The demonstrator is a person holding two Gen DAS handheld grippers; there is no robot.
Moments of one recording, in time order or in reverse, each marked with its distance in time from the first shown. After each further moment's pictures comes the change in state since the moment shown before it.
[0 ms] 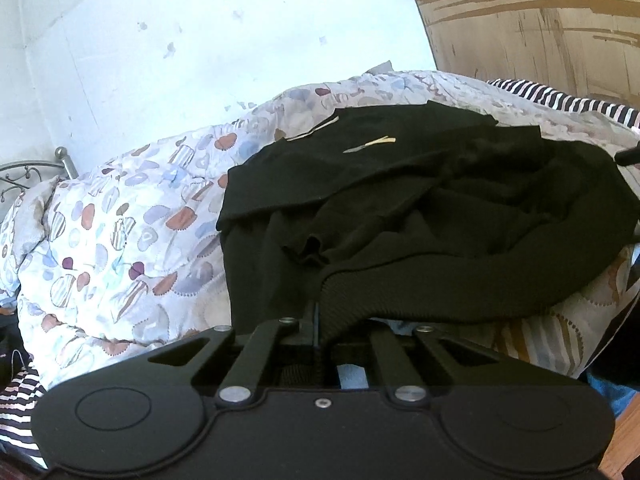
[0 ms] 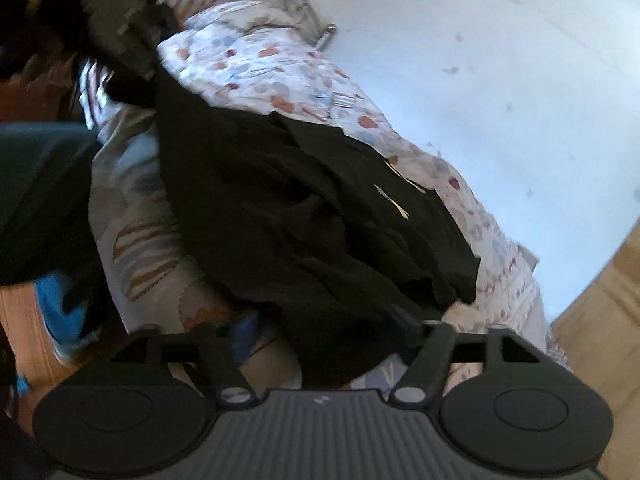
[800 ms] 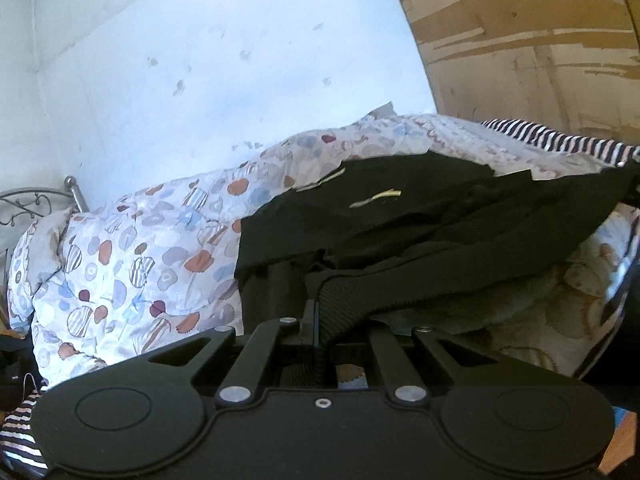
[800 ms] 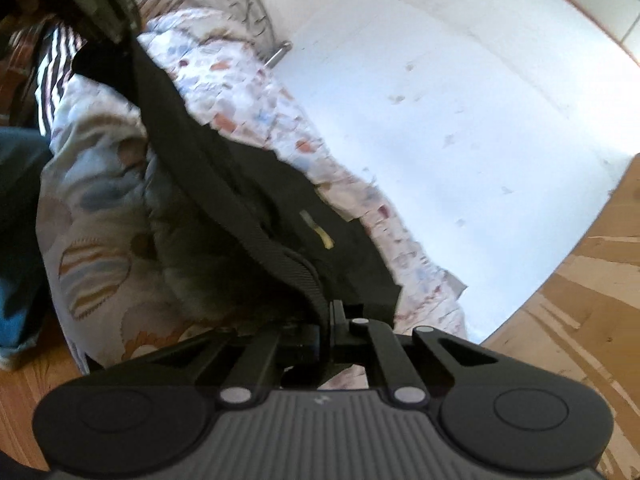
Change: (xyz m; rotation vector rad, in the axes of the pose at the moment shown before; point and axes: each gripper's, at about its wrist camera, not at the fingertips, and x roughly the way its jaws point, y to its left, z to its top) left arm -0.055 0.008 0.015 0.000 -0.120 0.002; right arm -0.041 -0.013 0.015 0.035 -0.059 -0.250
